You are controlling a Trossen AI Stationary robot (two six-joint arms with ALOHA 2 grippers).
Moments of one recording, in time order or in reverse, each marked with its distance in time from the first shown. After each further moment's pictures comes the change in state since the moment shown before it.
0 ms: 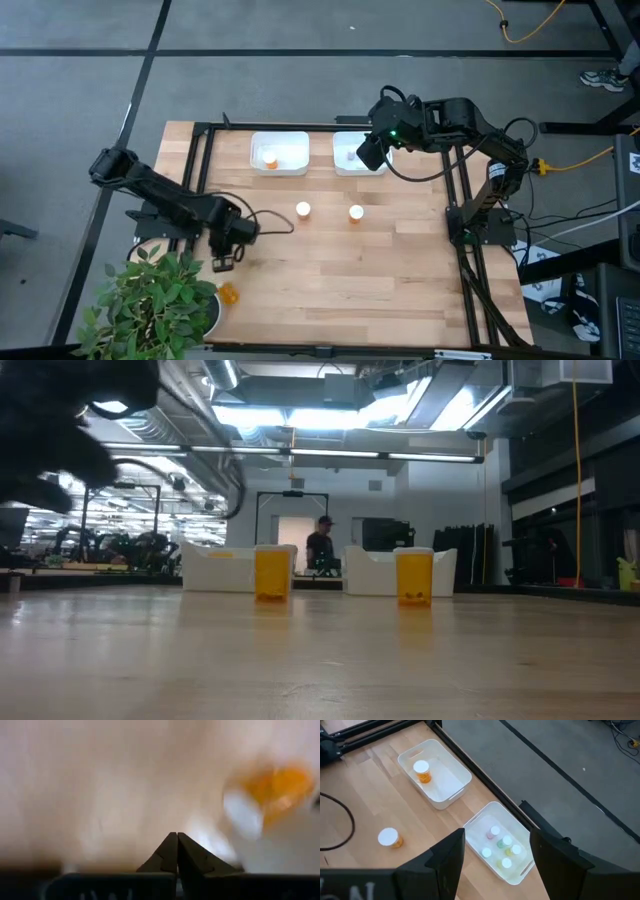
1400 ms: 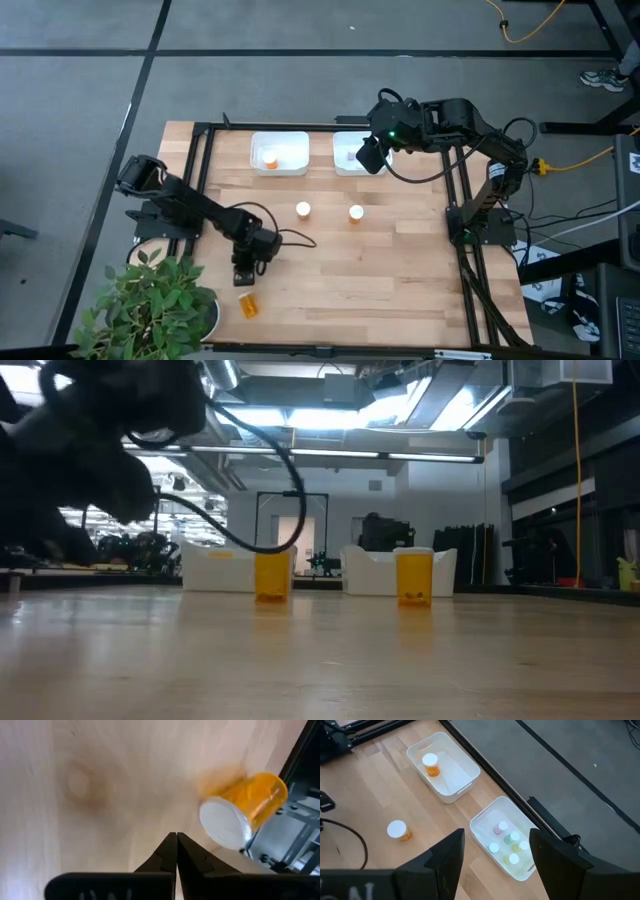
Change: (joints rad) left arm 0.005 0.282 0.048 0.426 0.192 0.028; right arm 0.000 0.001 -0.008 -0.002 -0.054 -0.003
